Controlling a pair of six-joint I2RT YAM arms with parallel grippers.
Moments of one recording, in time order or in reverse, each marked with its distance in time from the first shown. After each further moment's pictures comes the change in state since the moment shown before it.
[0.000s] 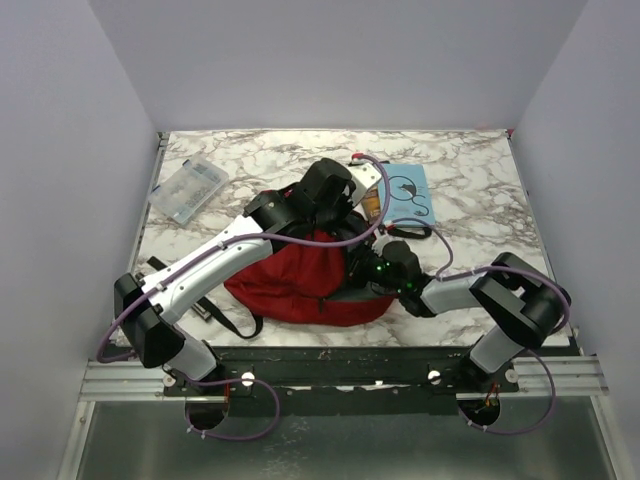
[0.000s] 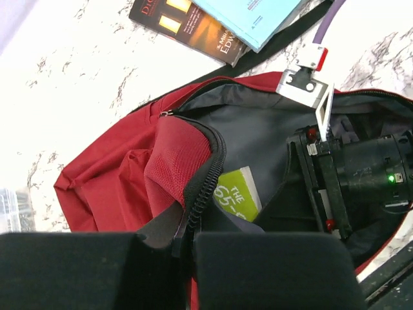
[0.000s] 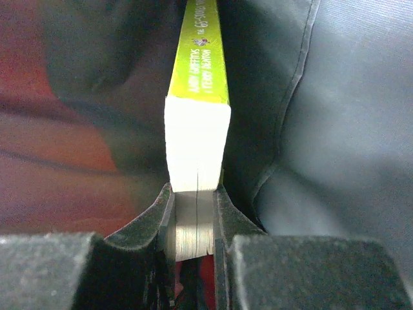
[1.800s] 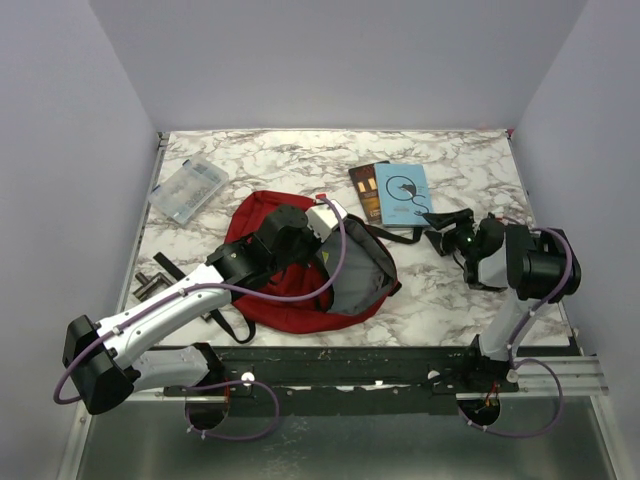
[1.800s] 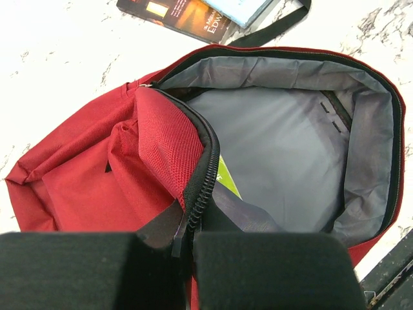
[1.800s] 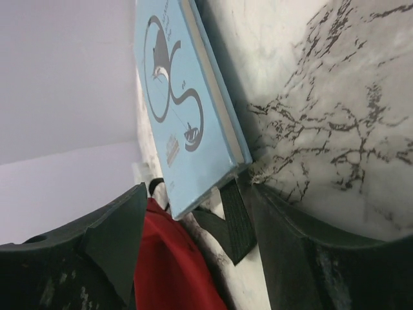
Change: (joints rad) left arm -0.002 -0.376 -0.564 0.337 0.053 0.014; right arm -0.919 0.211 -0.004 0.089 -0.257 -0.101
